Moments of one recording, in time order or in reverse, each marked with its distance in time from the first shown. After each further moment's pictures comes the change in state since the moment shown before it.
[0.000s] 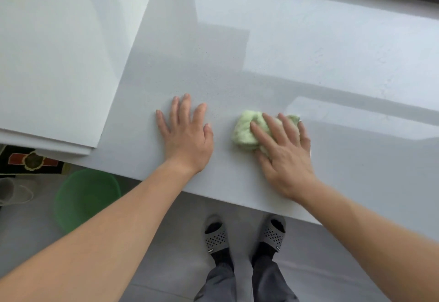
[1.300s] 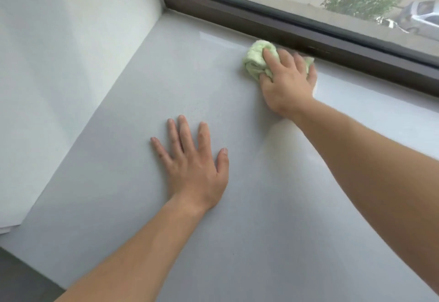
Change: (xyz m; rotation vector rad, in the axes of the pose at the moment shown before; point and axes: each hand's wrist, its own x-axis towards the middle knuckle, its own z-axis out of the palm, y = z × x) left_hand 0.141 0.104 0.025 0.153 0.129 -0.254; right_hand 0.350 0.112 -0.060 0.100 0.034 0.067
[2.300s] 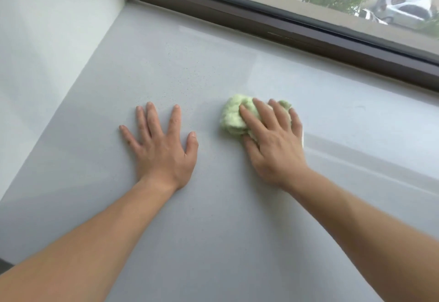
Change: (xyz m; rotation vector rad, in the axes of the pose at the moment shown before) left_hand 0.002 0.002 -0.002 0.026 -0.040 -0.033; right_hand -0.157 0.050 0.001 -0.048 0.007 -0.185
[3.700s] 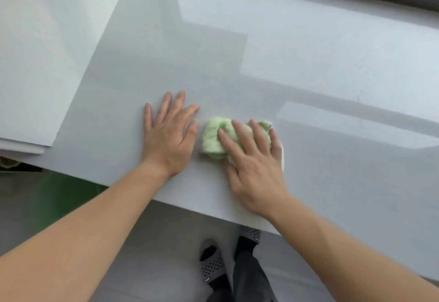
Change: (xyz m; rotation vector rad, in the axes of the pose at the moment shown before) left_hand -0.110 -0.109 0.000 -0.308 -0.033 0.383; right_hand -0.185 -0.157 0.047 0.005 -0.018 0.052
